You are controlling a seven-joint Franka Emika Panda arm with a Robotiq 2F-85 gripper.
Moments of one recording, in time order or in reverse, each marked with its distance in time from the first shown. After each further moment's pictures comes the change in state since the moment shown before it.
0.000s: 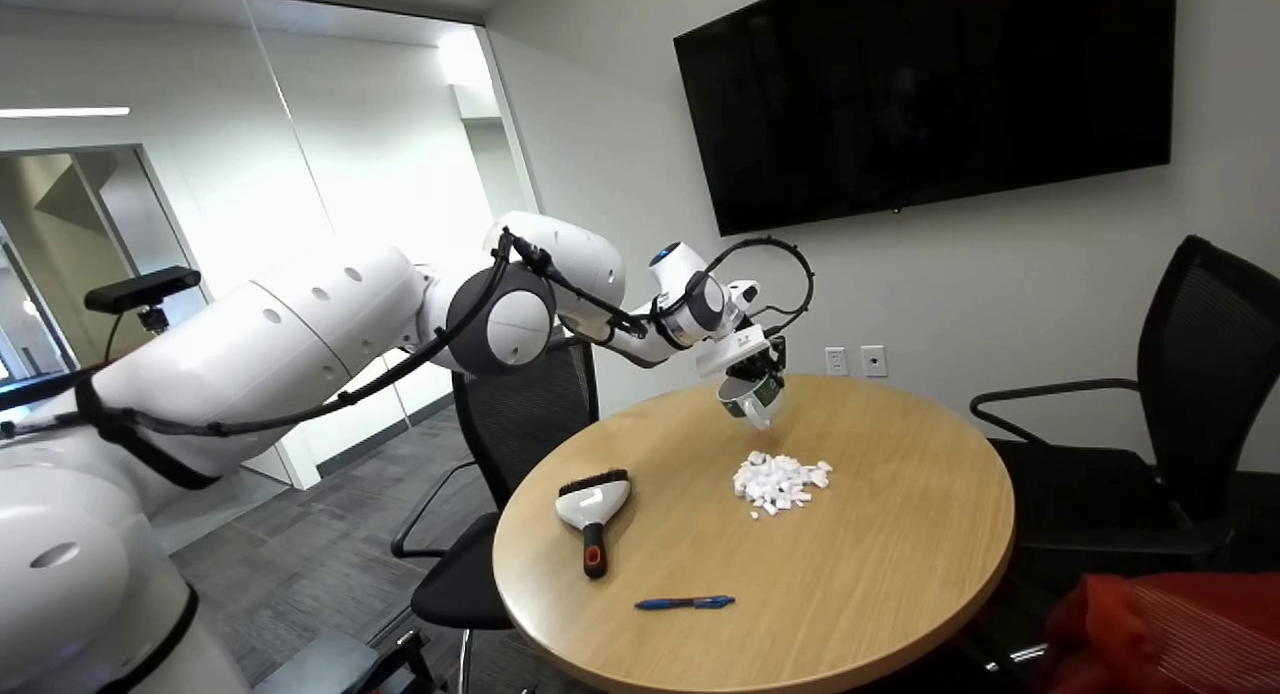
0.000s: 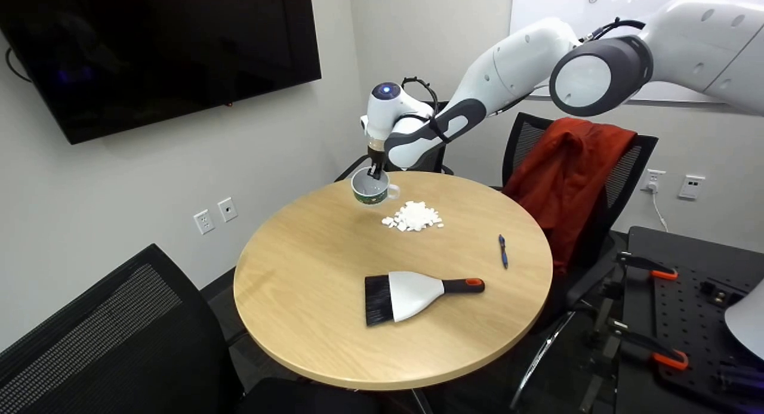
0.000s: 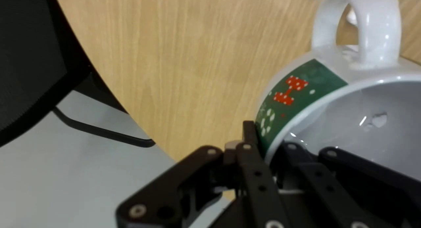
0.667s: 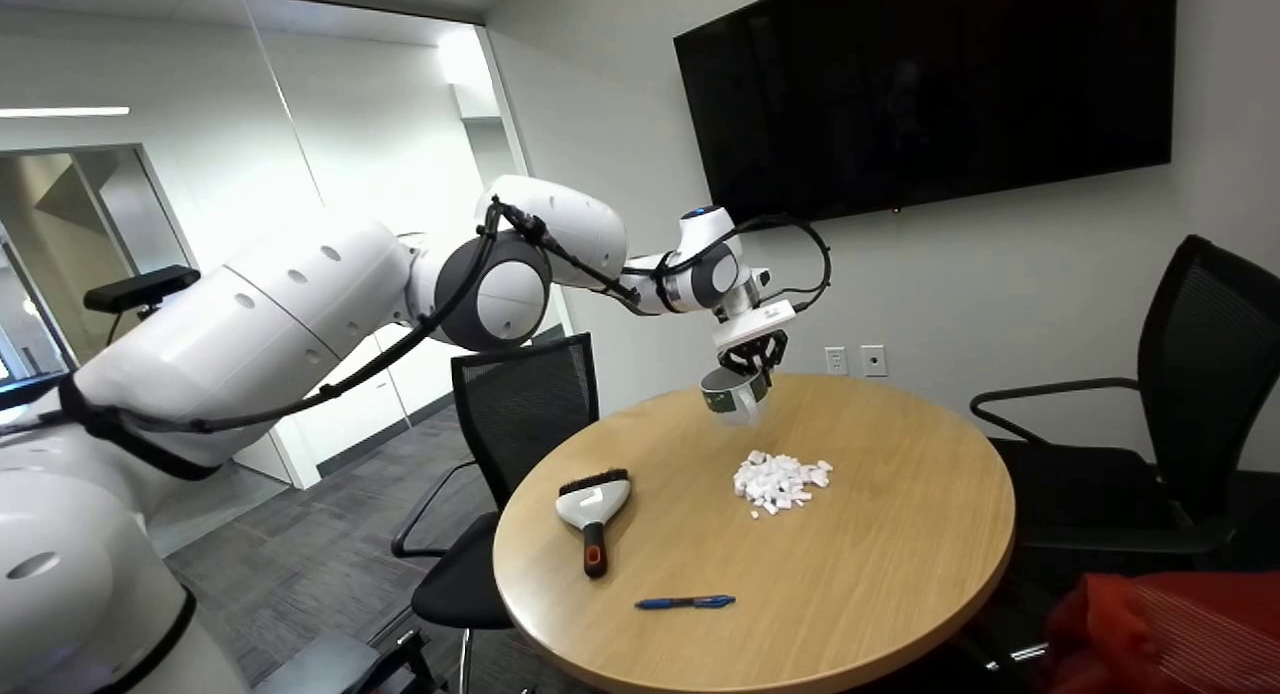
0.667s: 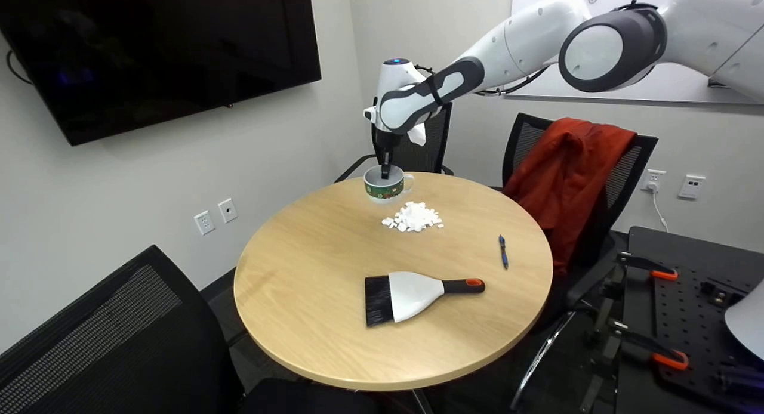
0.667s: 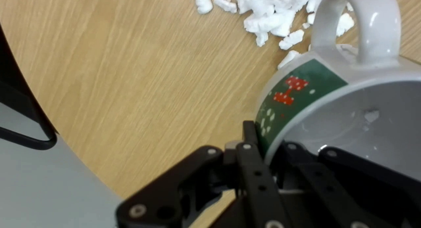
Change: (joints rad) arm -0.059 -0.097 0.045 -0.043 0.387 -0.222 -0.631
